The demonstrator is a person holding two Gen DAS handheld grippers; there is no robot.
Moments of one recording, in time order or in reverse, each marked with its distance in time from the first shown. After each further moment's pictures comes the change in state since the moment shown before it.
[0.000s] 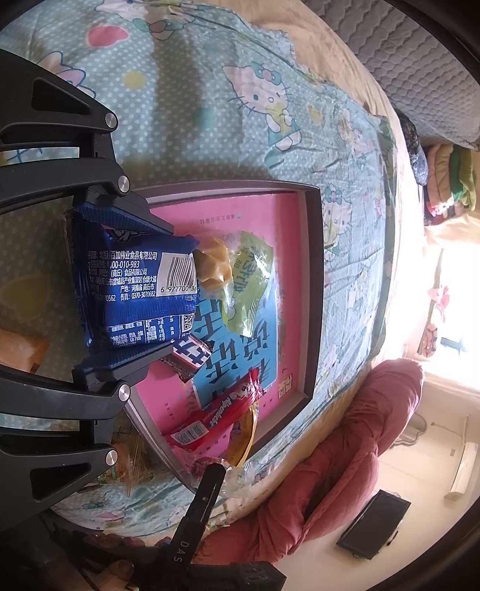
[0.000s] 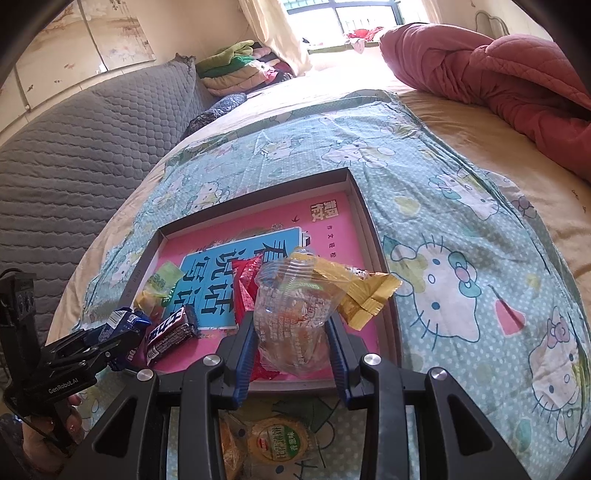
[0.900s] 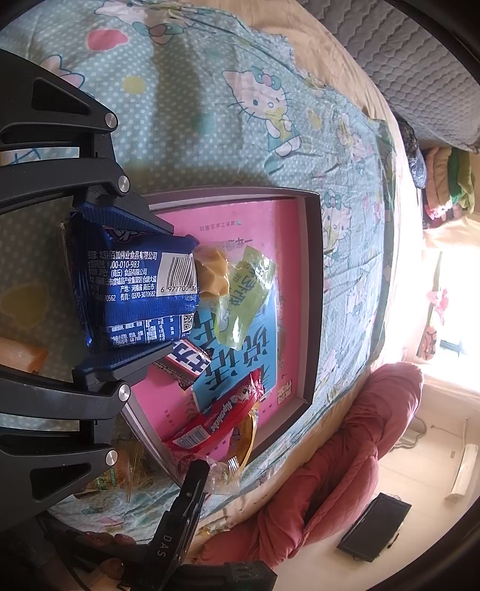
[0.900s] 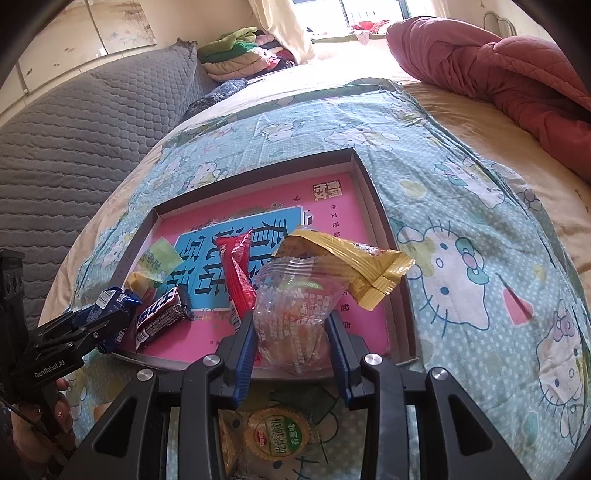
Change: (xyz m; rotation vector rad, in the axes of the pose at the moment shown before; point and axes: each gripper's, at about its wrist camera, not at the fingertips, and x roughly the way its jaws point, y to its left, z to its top) left arm 0.000 0.003 0.000 0.002 -0.005 0.017; right arm 0.011 0.006 -0.009 -0.026 0.048 -0.024
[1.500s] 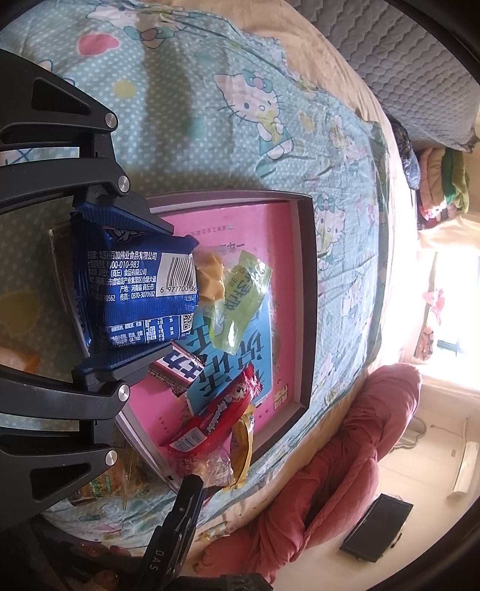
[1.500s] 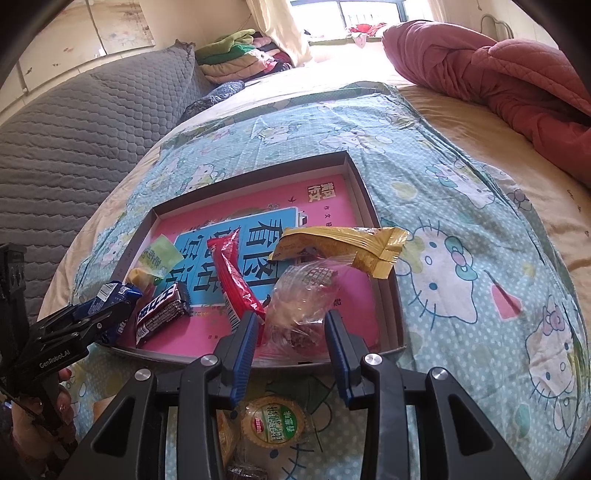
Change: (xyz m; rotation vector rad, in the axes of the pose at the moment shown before) left arm 0.001 -0.001 0.001 0.014 -0.021 0.022; right arm -0.010 0.000 -0.004 -0.003 -0.009 -0.022
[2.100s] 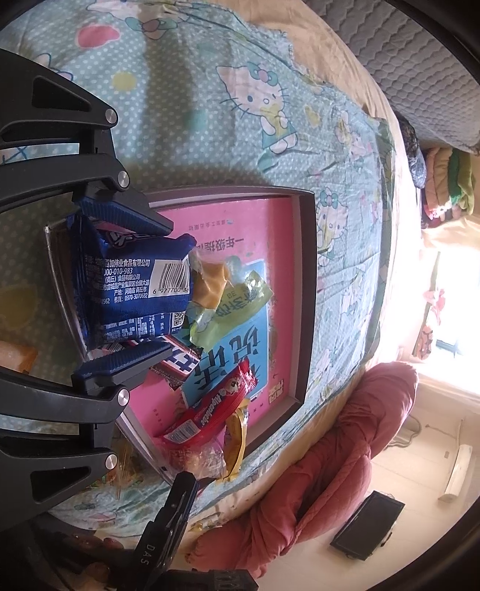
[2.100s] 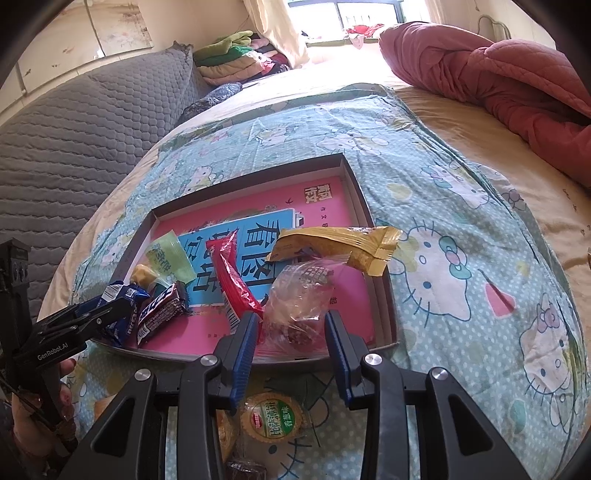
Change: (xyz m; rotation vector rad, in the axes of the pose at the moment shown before) left arm 0.001 0.004 0.005 -0.030 0.008 -0.043; right arm -0.005 0.000 -0.001 0.007 -0.006 -0.008
